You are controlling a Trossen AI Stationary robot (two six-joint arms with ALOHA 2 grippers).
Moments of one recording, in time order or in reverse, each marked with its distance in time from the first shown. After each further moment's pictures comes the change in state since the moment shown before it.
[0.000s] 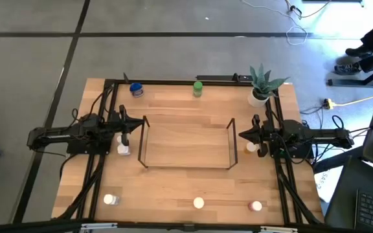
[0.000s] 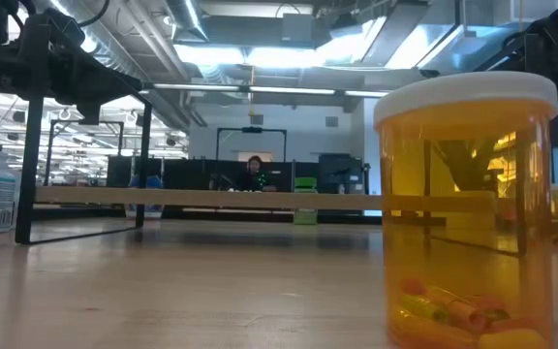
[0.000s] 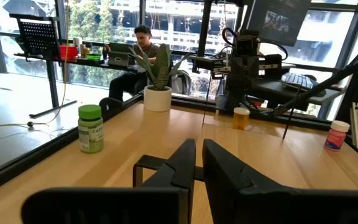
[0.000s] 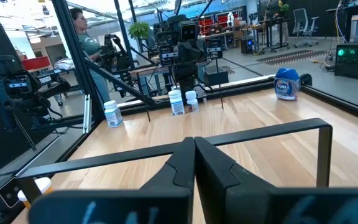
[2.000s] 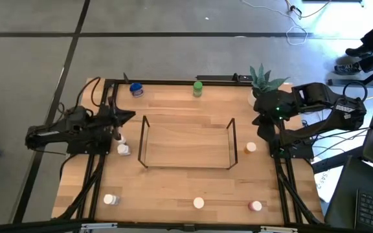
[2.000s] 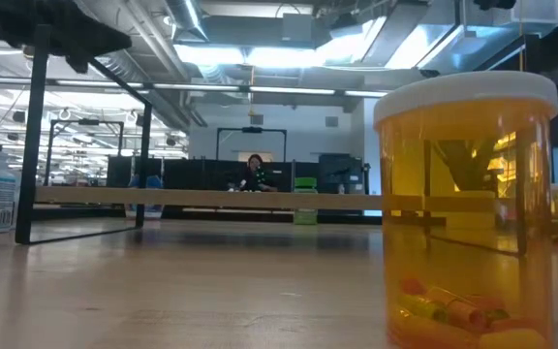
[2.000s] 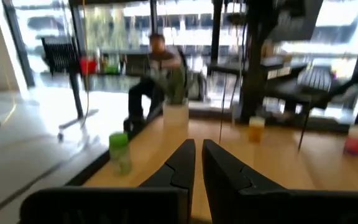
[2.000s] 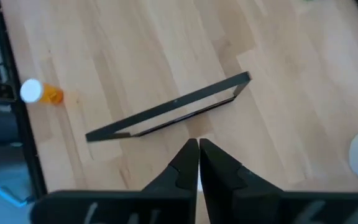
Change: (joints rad) left arm 0.000 0.062 0.320 -0.302 -0.064 0.109; right arm 0.000 1.107 1.510 -1.504 0.020 0.213
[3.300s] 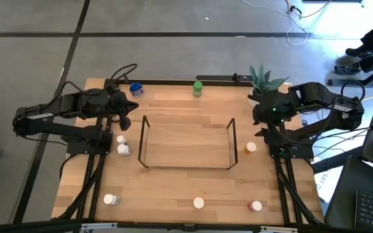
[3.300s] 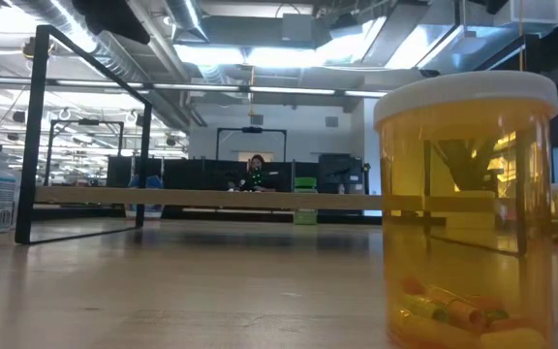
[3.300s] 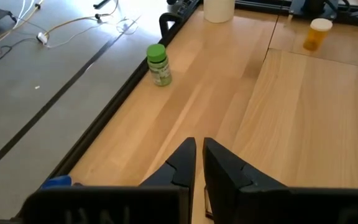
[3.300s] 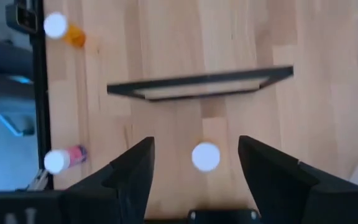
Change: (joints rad) left arm 0.000 0.639 0.634 -0.575 -0.150 -0.109; right arm 0.001 0.036 0.030 -0.072 -0.130 -0.265
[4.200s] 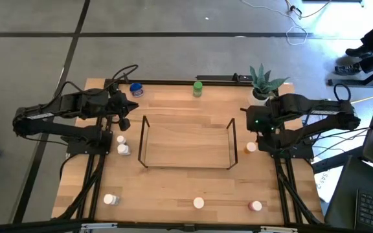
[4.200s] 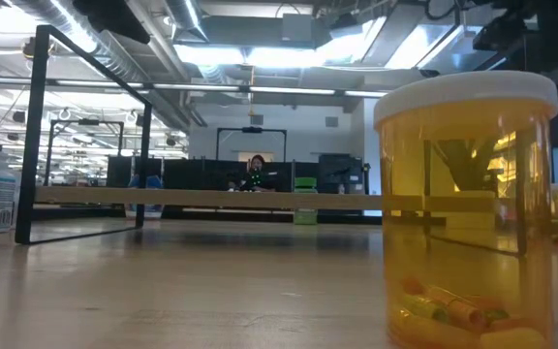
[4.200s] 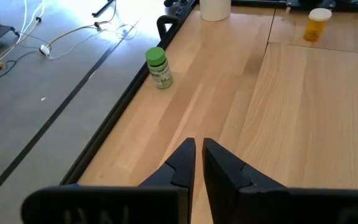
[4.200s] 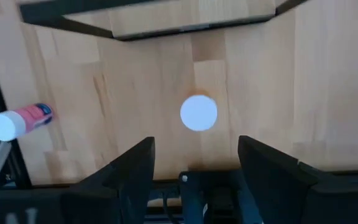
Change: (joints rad) left arm 0.000 -0.001 0.000 0.001 0.000 0.079; right arm -0.001 0.008 -0.287 0.029 0.004 0.003
